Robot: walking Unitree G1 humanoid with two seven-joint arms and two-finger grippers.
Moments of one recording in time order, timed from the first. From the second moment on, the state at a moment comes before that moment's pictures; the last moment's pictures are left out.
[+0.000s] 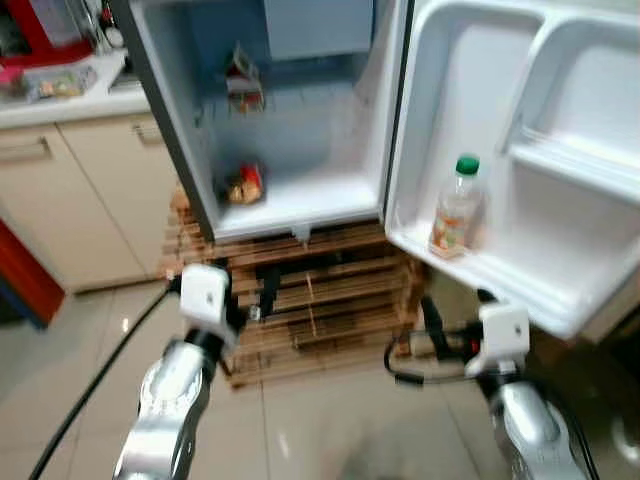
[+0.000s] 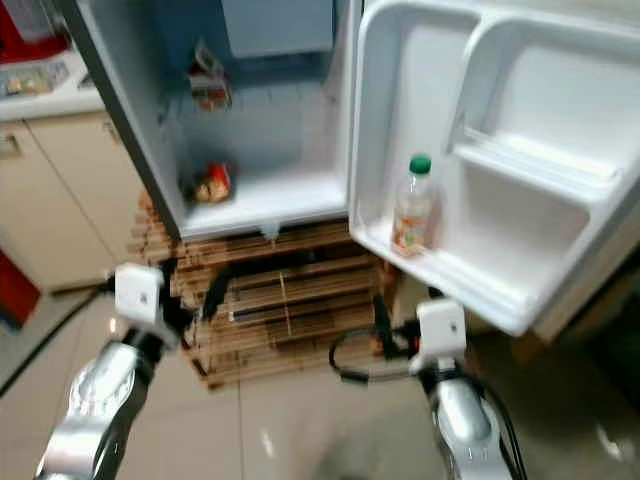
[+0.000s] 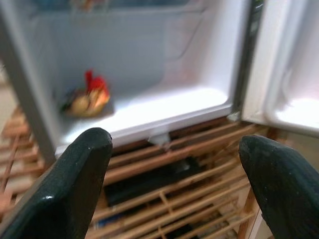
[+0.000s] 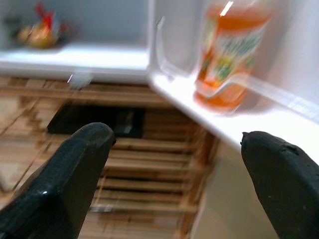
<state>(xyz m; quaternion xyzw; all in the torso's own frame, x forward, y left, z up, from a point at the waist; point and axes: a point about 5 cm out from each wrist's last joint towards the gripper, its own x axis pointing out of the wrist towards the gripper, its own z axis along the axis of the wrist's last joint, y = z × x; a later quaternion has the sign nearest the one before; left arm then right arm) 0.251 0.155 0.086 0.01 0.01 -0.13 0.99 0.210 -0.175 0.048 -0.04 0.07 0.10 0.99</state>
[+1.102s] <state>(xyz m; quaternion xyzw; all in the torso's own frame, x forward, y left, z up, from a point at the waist) 0.231 0.177 0.001 0.04 0.19 -0.12 0.97 0.110 -0.402 -0.014 -0.23 0.46 -0.33 0.79</state>
